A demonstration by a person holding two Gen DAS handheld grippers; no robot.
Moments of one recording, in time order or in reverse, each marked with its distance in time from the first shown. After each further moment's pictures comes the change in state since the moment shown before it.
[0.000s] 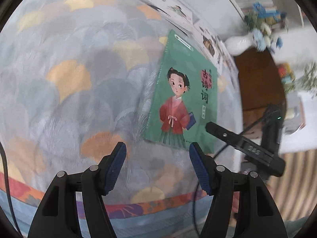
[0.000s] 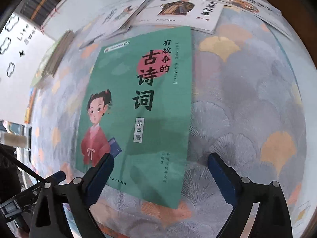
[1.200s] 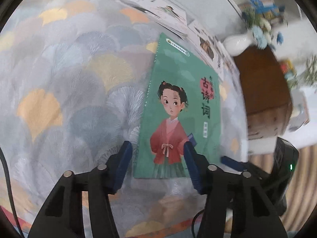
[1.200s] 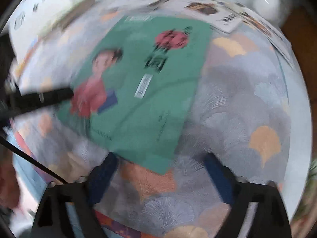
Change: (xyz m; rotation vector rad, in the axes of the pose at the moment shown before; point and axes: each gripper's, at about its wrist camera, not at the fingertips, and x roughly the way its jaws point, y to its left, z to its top) left arm 0.020 0.007 0.018 0.014 -0.047 -0.046; right arm -0.009 0.022 -0.028 -0.235 0.020 -0.119
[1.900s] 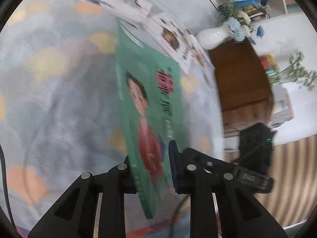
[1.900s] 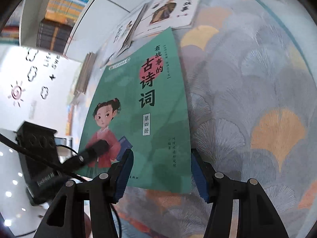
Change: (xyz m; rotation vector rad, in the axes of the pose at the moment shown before) left arm 0.028 -0.063 -0.005 0.009 0.027 -0.177; right arm -0.004 -0.098 -0.006 0.373 -0.047 0.489
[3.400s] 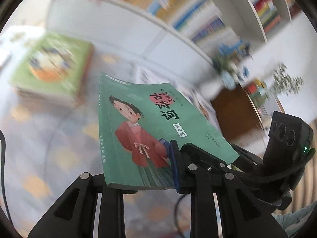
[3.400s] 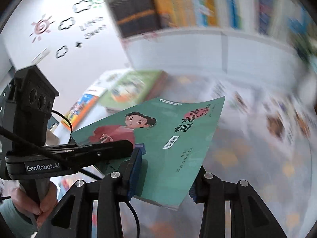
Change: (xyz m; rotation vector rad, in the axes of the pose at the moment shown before) left arm -0.226 0.080 0.127 0.231 -0.244 0.095; right arm 0.102 0.336 0.025 -0.622 -0.273 -0.233
